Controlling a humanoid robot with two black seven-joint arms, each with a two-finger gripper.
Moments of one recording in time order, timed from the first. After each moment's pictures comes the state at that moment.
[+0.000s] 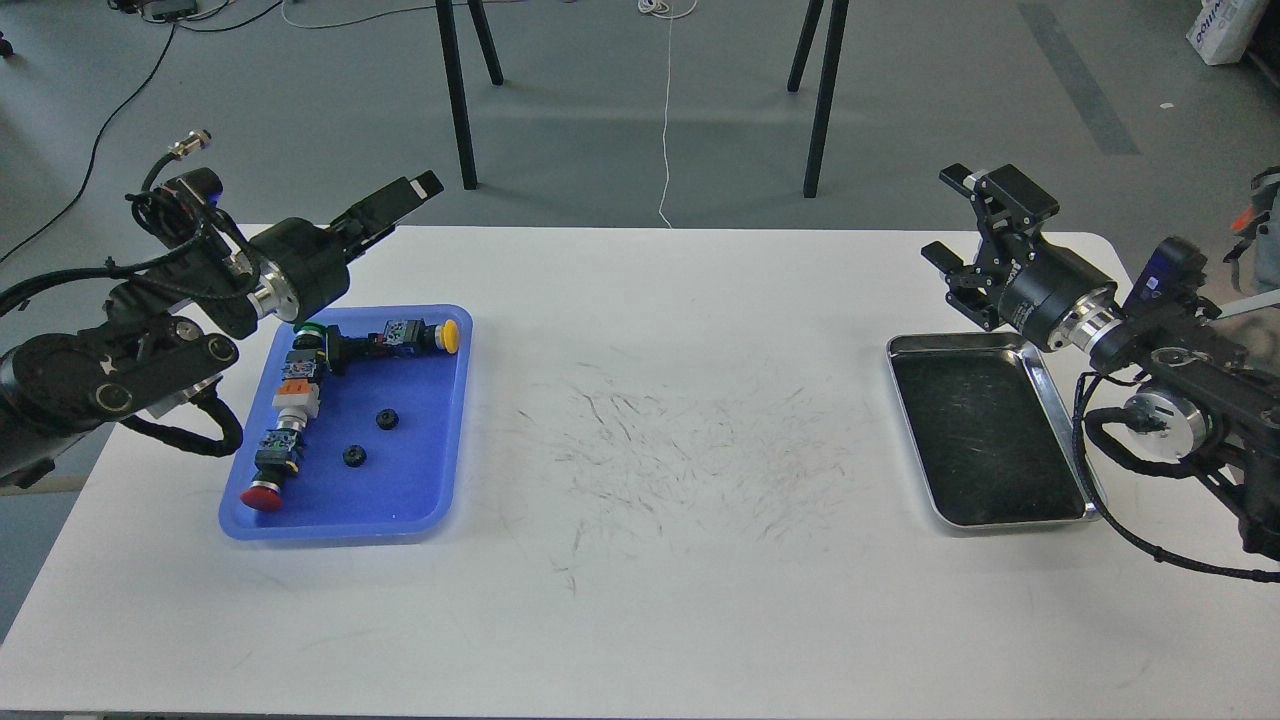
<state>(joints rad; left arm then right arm) -1.02 0.55 -0.02 -0.86 0.63 0.05 -0.49 0.79 -0.56 0.37 0.81 -0.38 0.28 0.49</state>
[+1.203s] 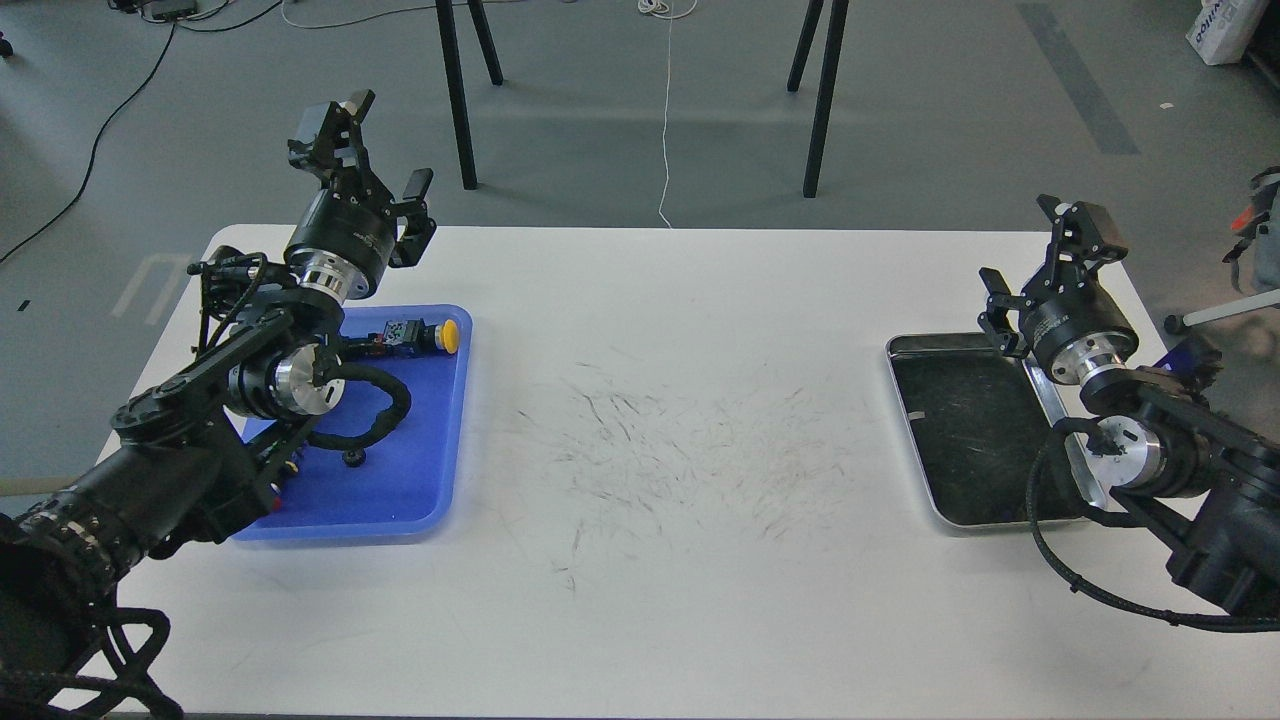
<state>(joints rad) -0.76 0.26 -0.71 -0.77 0.23 -0.06 -0.49 0.67 -0.48 0.45 0.79 0.06 0.06 0.49</state>
